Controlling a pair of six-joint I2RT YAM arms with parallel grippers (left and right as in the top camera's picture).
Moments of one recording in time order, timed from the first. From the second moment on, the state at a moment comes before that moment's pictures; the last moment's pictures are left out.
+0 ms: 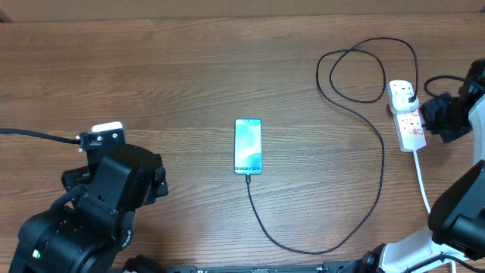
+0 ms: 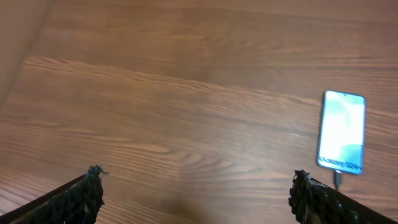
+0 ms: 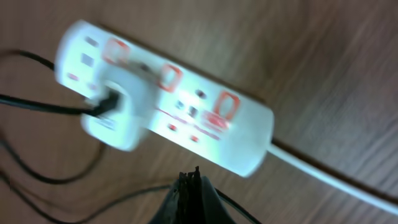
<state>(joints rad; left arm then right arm) -0.52 0.97 1.48 -1.52 -0.53 -0.58 -0.48 1.82 1.49 -0.99 -0.06 0.65</state>
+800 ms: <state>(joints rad) -0.31 0.88 1.48 -1.52 -0.44 -0.60 -0.48 2.13 1.75 -1.09 -0.03 0.57</state>
